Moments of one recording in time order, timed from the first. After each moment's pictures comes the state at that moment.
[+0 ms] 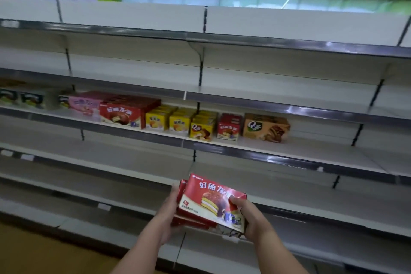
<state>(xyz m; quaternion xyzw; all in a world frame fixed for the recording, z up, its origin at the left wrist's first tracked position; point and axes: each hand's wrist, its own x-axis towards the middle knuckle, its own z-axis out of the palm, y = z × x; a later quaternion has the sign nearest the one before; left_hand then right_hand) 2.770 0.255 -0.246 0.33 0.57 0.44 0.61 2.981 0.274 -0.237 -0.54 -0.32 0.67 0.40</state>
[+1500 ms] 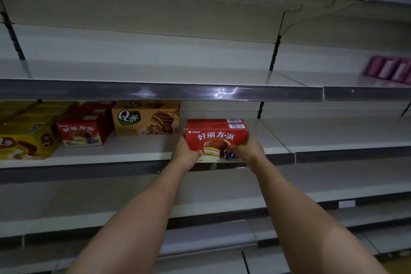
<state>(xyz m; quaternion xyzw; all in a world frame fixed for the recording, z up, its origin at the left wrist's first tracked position) 3.221 0.556 -0.210 0.60 0.56 0.36 0.45 3.393 0.517 -0.197 -0.75 -0.44 0.26 0.42</state>
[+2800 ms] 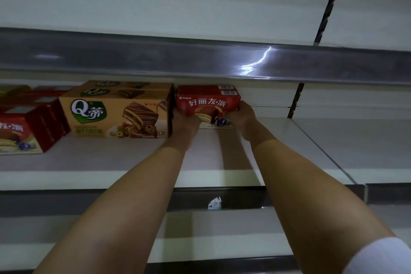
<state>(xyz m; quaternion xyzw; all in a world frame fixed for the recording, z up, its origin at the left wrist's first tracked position) 3.306 0.779 -0.269 0.46 0.55 0.53 0.45 3.440 0.743 -0.232 -0.68 -0.49 0.29 0.46</state>
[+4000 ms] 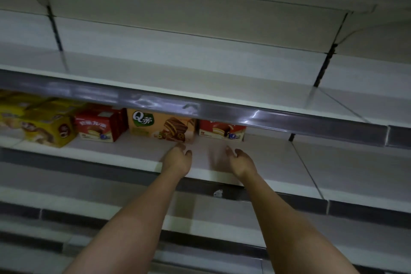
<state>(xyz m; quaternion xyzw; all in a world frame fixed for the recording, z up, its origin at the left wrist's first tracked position) 3.223 0.625 -0.225 0.57 0.70 0.30 0.29 3.397 0.608 -0.204 -0.72 -0.56 0.32 0.27</state>
